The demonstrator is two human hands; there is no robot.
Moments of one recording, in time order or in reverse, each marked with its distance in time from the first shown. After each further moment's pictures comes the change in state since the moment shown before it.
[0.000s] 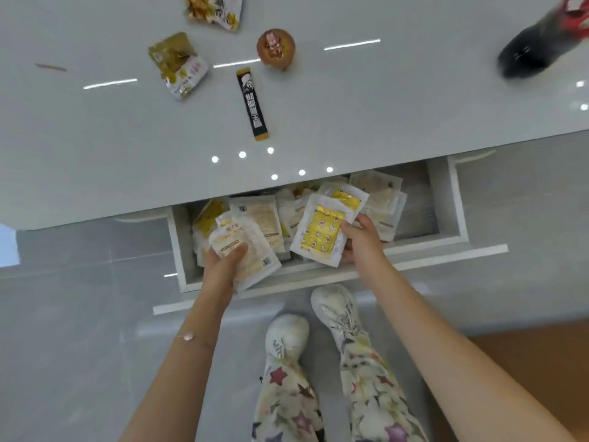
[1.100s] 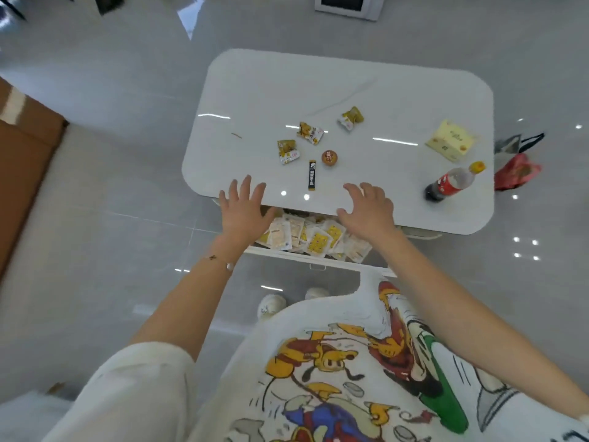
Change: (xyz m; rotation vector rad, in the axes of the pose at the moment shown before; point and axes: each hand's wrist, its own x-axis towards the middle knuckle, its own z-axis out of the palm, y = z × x) left_hand -0.372 0.222 -0.045 1.371 0.343 0.611; right_hand -0.384 -0.238 -0.013 -1.593 -0.073 -0.813
